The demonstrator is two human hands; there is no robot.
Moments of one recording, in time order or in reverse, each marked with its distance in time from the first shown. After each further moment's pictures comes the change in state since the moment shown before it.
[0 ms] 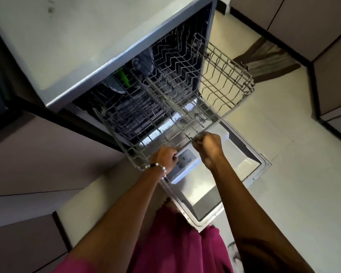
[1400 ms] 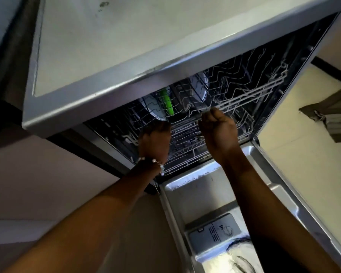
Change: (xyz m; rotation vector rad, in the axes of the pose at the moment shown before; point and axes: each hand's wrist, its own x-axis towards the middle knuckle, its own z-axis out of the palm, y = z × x) left_hand 0.169 -0.165 -0.061 0.412 0.737 -0.238; right_hand 0.153 -0.030 0.194 0.202 -0.663 -0.321
